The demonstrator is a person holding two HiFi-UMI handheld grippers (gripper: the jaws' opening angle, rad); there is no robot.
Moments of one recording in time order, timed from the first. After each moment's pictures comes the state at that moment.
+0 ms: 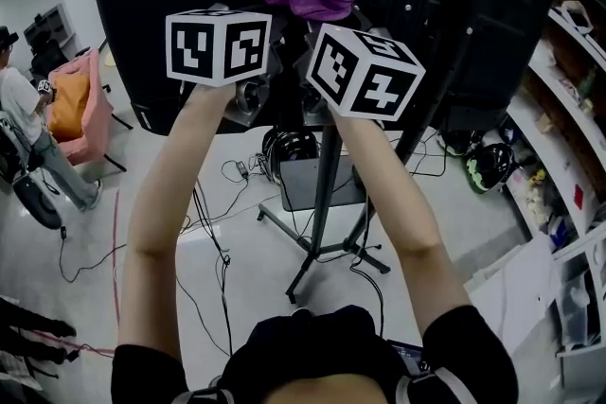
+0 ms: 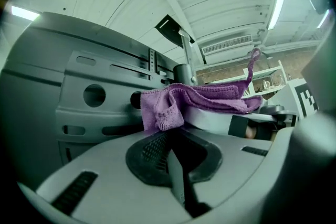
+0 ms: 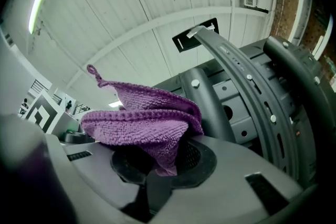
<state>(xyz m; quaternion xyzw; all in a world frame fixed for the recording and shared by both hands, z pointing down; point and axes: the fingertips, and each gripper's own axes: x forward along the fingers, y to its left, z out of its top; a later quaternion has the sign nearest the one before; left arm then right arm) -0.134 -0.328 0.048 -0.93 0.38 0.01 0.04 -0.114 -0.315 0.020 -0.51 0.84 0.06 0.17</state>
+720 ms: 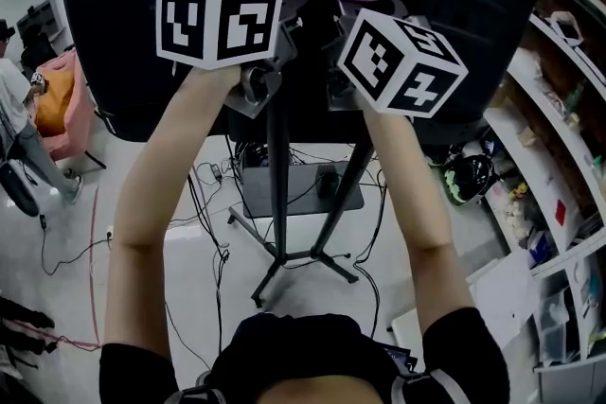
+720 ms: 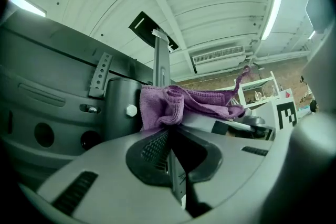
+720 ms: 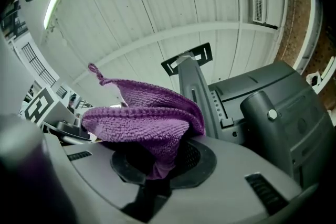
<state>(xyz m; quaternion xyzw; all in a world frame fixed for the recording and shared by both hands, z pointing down) -0.004 -0.304 -0.019 -0.94 0.32 0.05 0.05 0.018 -0.303 -0.050 -0.50 0.84 0.14 0.18</state>
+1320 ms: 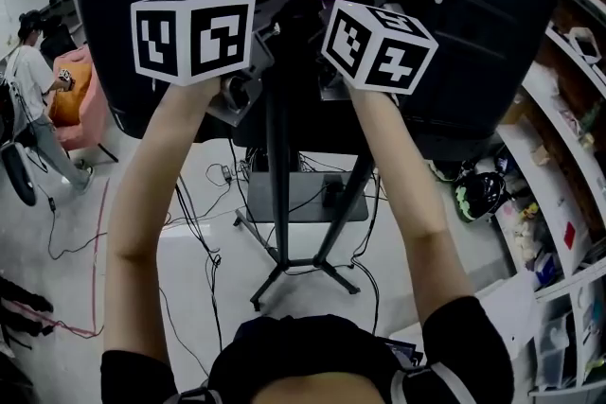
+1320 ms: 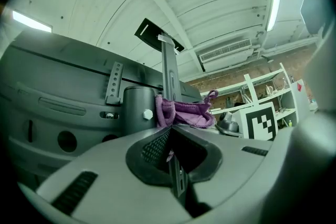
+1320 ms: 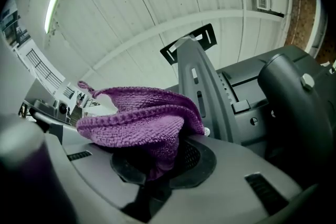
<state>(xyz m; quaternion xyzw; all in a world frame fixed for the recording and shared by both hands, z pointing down) -0.026 -0.307 -0.022 -0.92 0.38 0.05 0.06 0.006 -0.352 -0.044 -0.47 0.86 0.13 0.15</state>
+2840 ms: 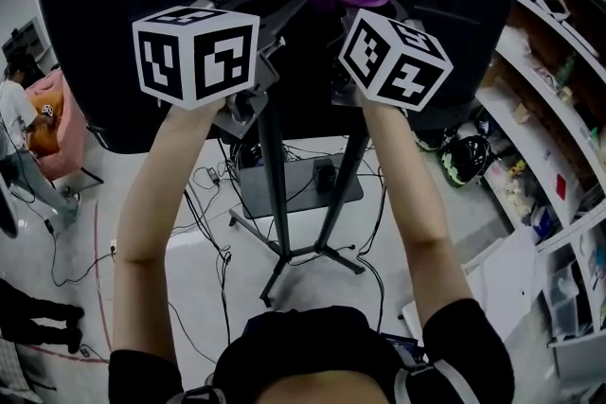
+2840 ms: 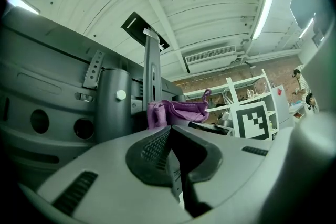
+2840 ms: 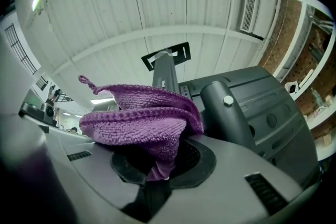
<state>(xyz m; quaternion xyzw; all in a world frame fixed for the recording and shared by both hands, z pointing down) 0.001 -0.283 0.003 -0.95 0.29 0.05 0.07 0.074 -0.327 -0.021 -0.59 0.78 0.12 0.18</state>
